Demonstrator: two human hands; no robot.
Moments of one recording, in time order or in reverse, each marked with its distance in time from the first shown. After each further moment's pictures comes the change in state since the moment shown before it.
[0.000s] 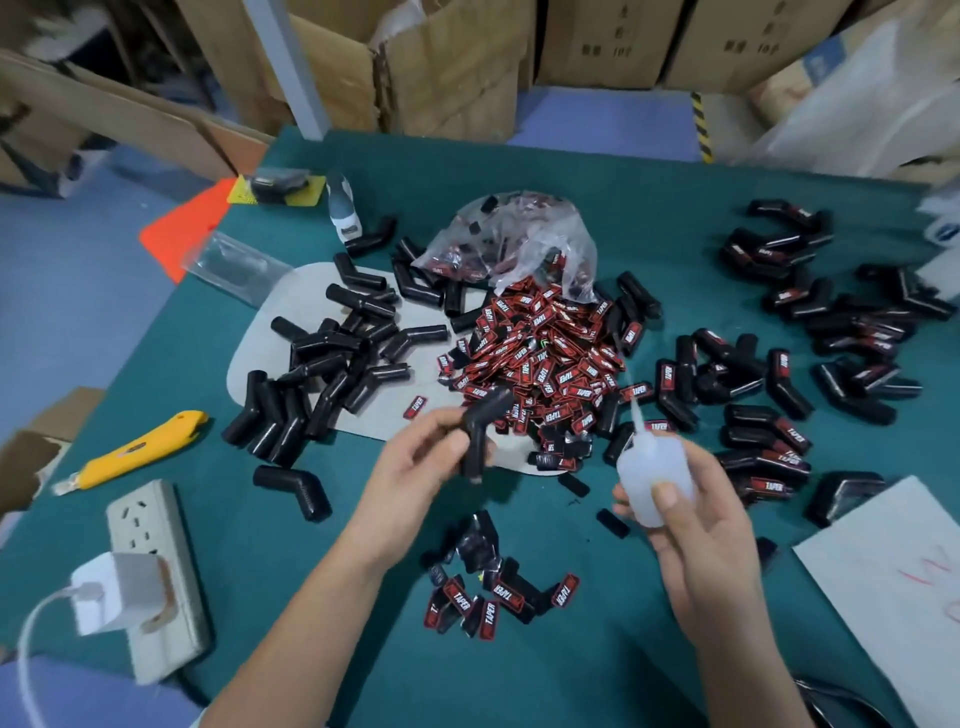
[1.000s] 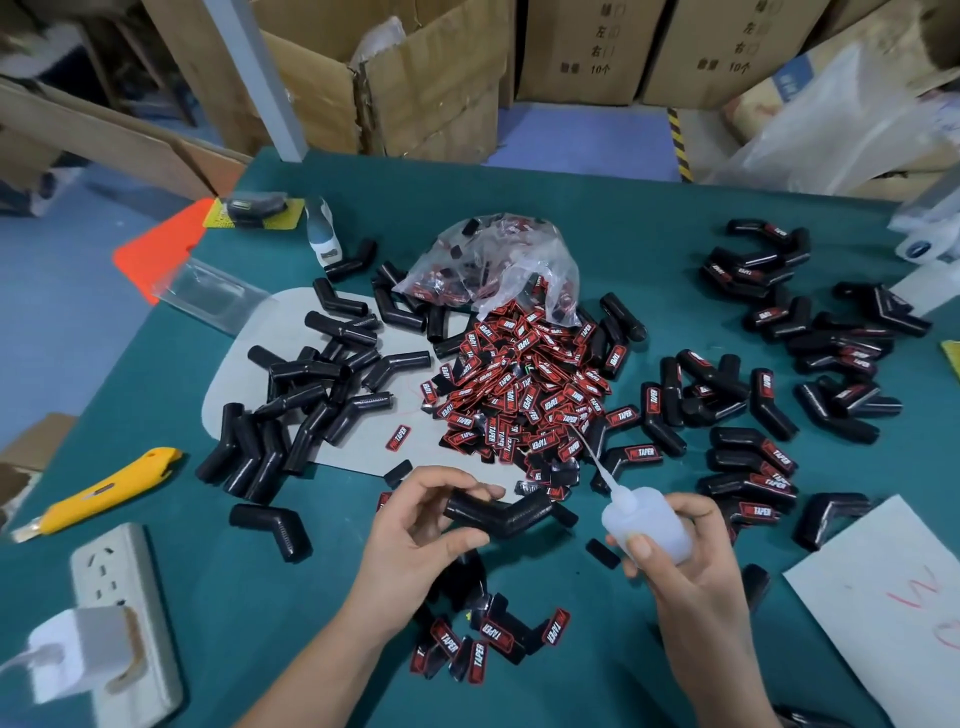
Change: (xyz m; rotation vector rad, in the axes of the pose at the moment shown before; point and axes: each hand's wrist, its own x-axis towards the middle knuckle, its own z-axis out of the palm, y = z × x) left_hand -0.016 -0.009 0.018 -0.078 0.044 0.114; right_hand -0.005 0.012 -0.011 -0.114 0.078 0.072
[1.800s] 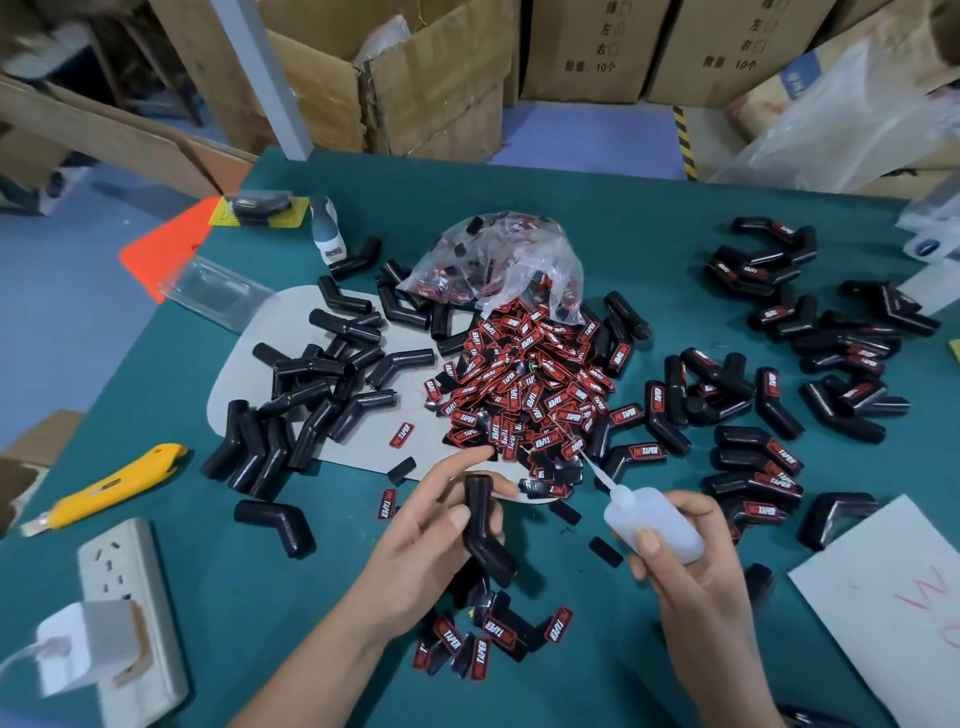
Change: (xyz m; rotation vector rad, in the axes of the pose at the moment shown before) left_hand 0.001 -0.005 -0.003 -0.235 -0.225 -0.173; right_hand 0.000 0.004 -0.002 -0.012 -0.024 -0.013
